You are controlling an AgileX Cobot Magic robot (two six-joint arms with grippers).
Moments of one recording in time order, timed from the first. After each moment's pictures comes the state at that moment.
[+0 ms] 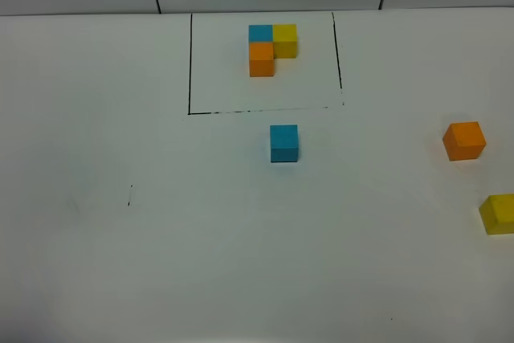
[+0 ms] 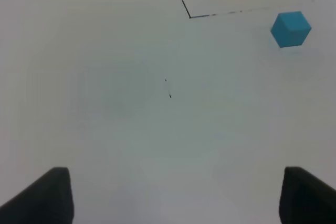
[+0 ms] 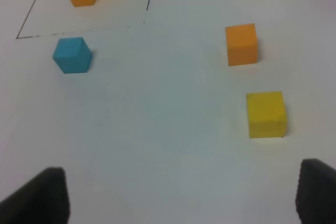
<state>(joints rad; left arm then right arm) -0.07 0.07 -0.55 -0.15 1.06 0.09 0.00 0.01 -0.50 0.14 1.06 0.01</state>
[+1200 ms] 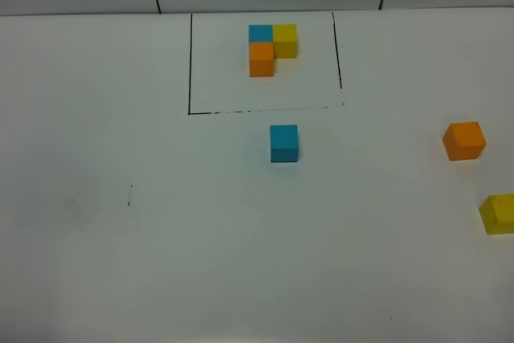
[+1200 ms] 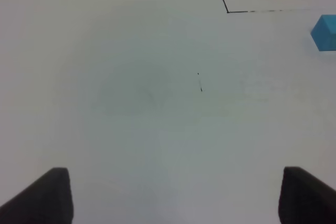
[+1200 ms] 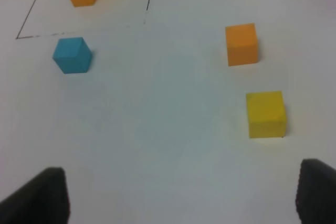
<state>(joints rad) -0.07 0.00 -0.50 -0.05 1.07 -0.02 0.00 0.01 -0.50 0.14 1.06 0.01</state>
